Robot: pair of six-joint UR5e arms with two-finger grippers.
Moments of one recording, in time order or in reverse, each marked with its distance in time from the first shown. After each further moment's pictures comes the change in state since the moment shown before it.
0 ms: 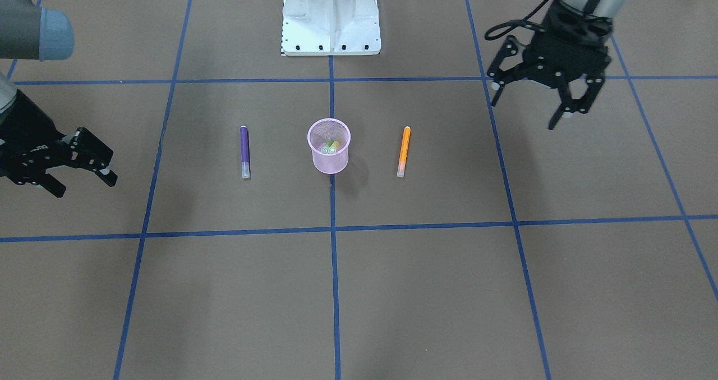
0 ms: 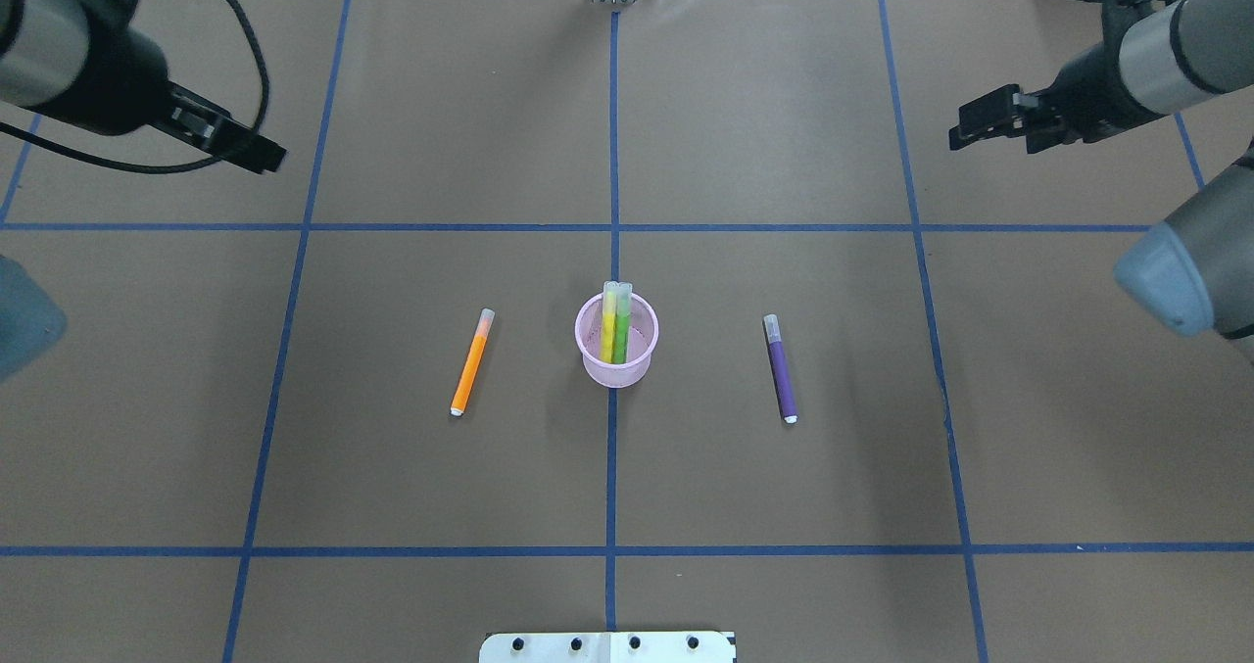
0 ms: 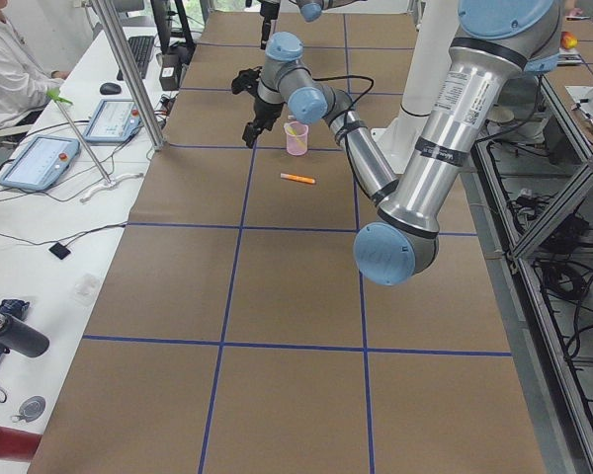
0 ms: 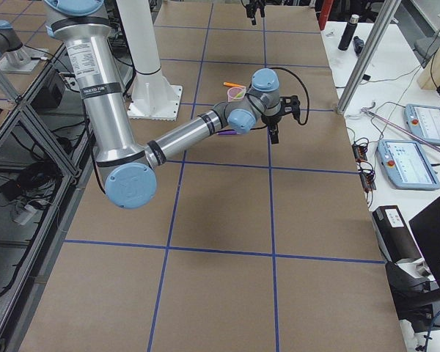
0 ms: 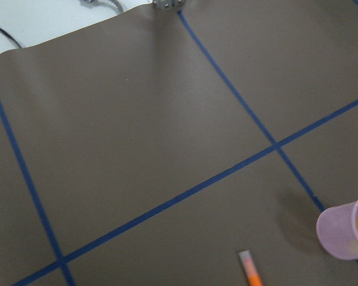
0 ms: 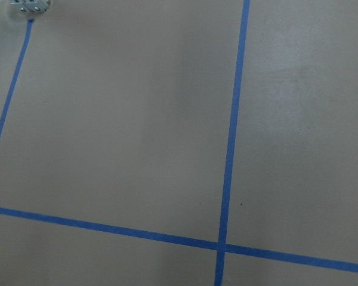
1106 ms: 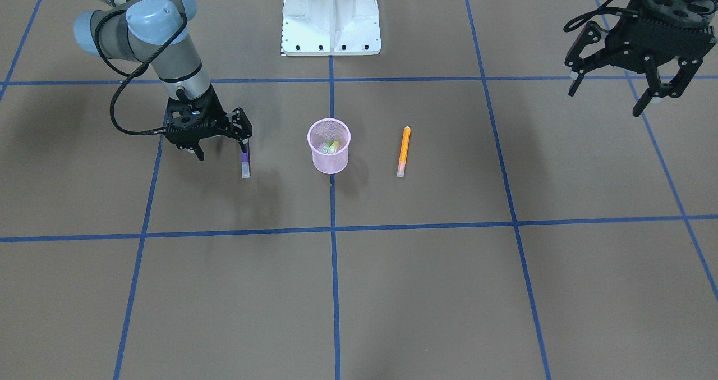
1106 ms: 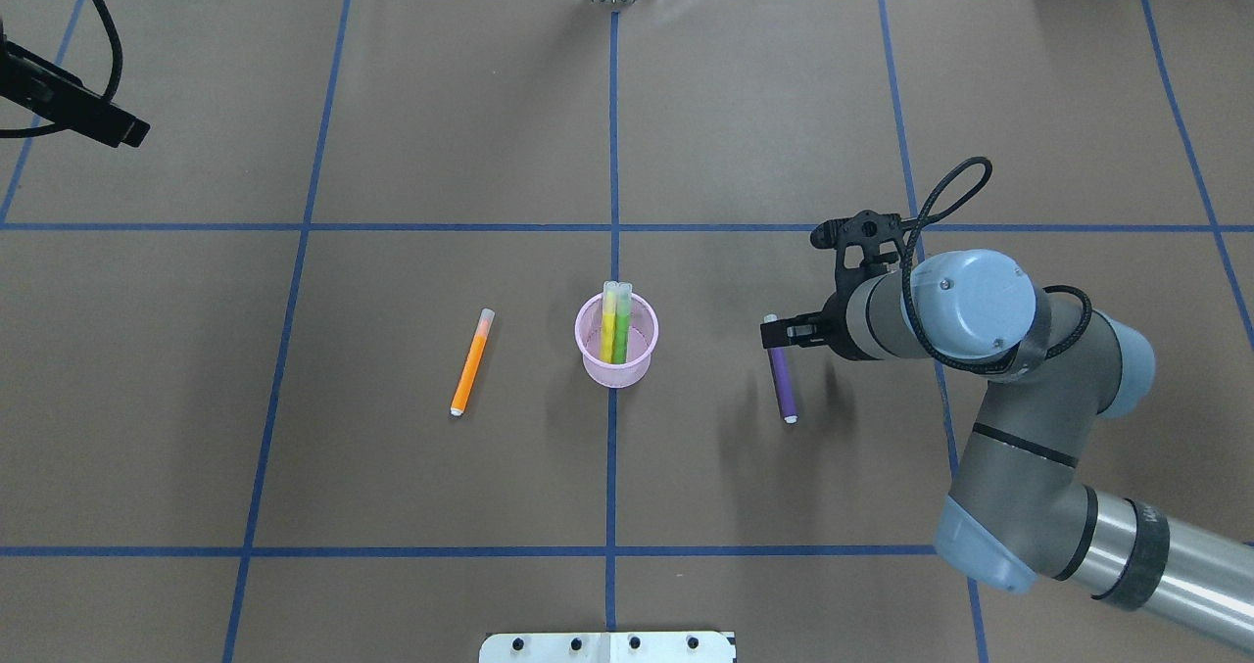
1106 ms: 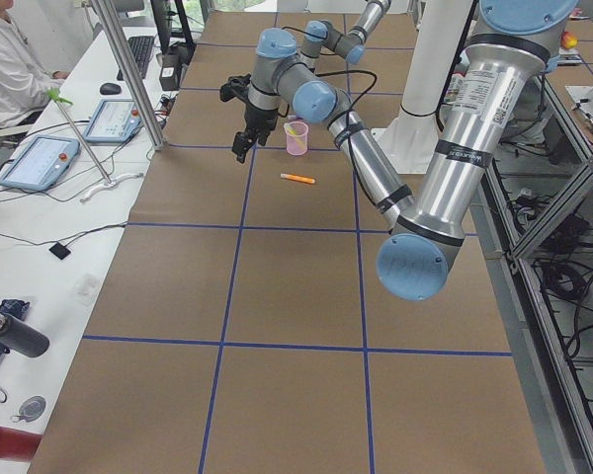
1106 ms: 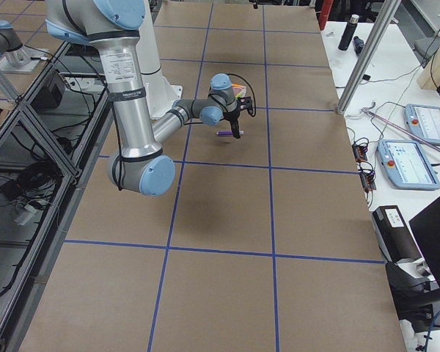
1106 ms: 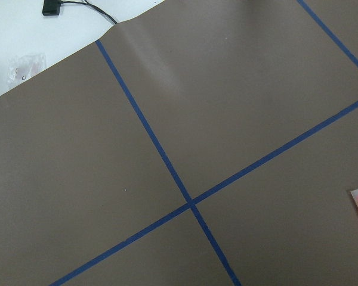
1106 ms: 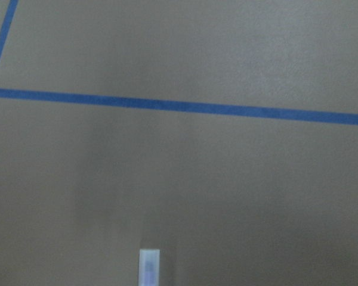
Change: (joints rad) left arm -0.108 0.064 -0.069 0.110 -0.036 0.130; right arm -0.513 0.020 -0.010 0.001 -0.441 0.194
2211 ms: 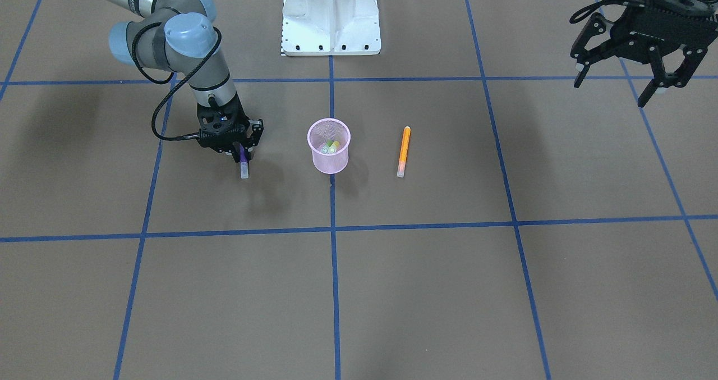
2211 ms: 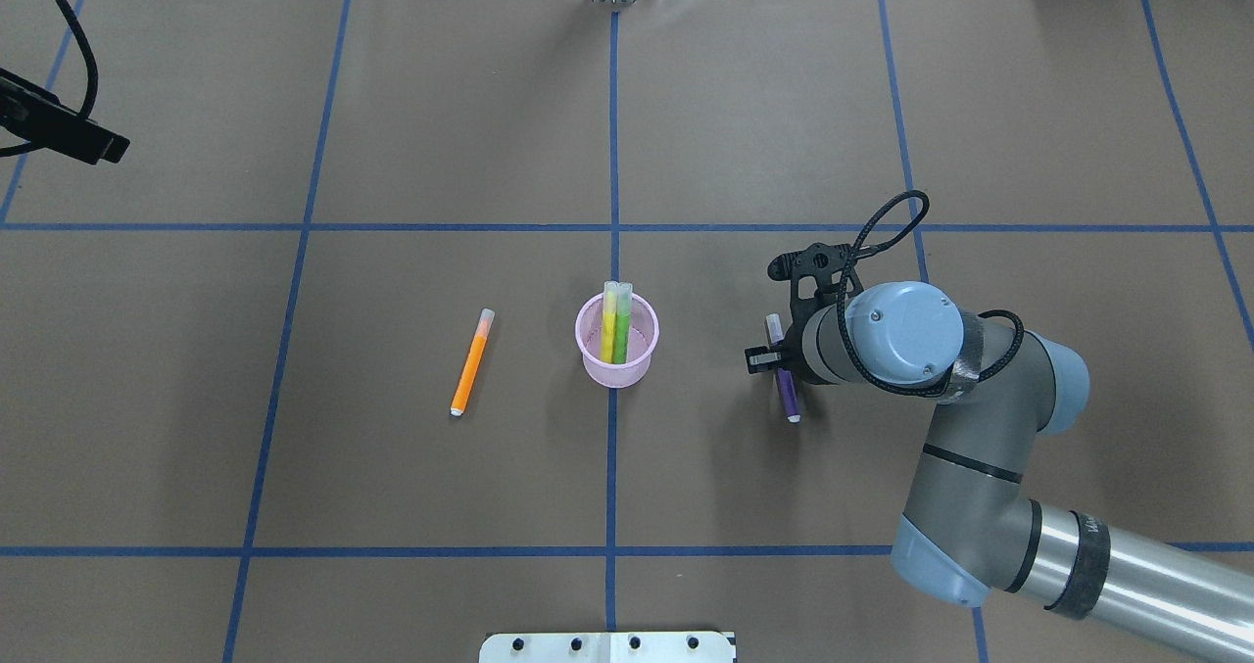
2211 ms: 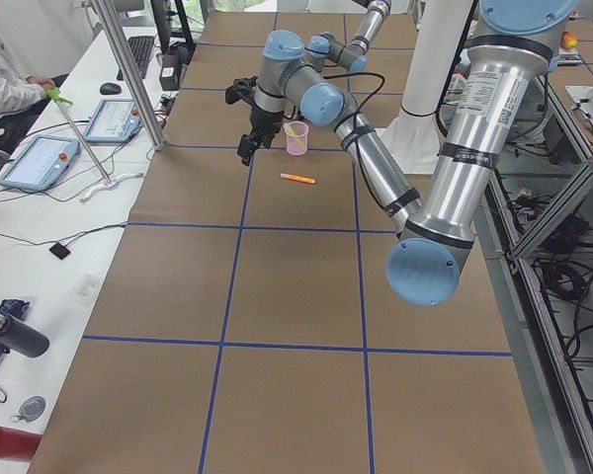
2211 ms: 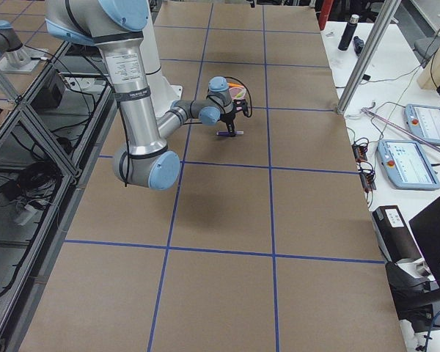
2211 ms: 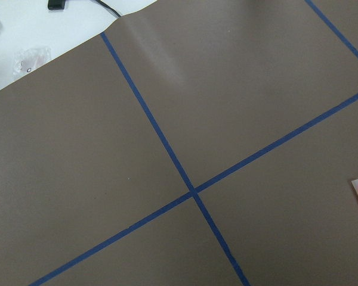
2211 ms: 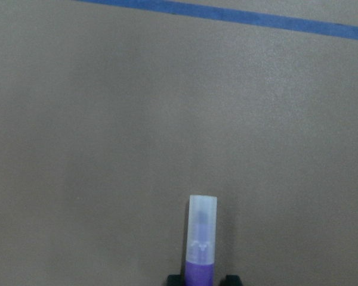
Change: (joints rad) left arm 0.000 0.044 -0.032 -0.002 0.006 -0.007; right arm -0.043 0.060 -0.077 -0.015 -0.016 -0.016
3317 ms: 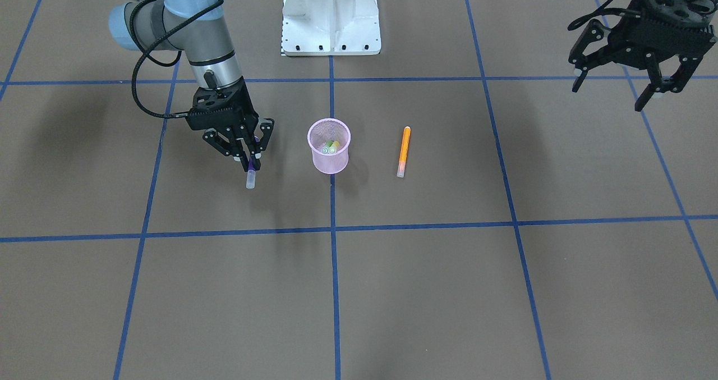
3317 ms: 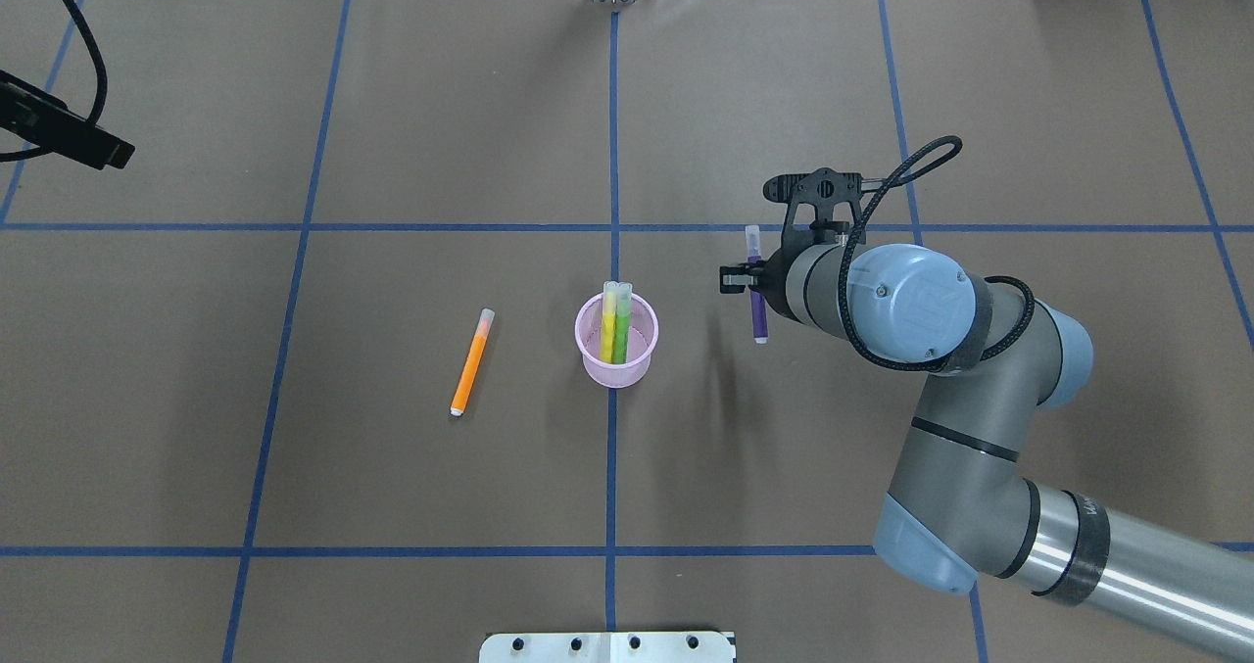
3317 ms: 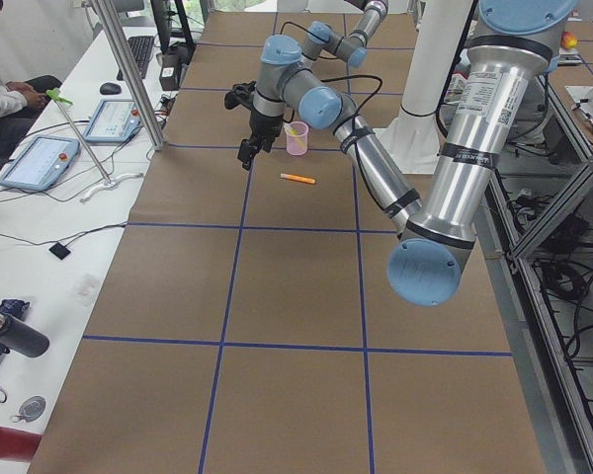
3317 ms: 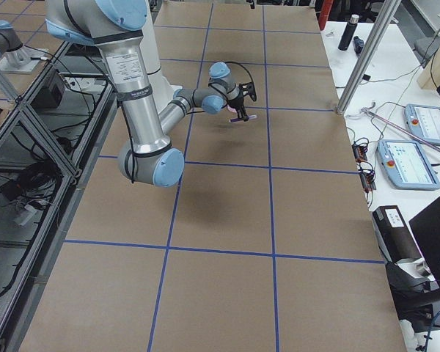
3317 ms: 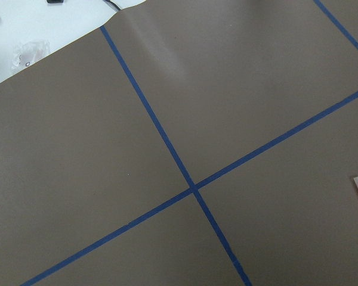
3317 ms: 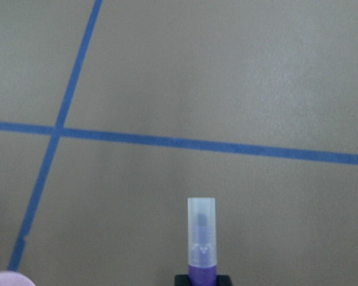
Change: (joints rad) left arm 0.008 -0.001 0.023 0.001 -0.005 -0.003; right arm 0.028 0.079 0.102 0.006 -0.271 0.171
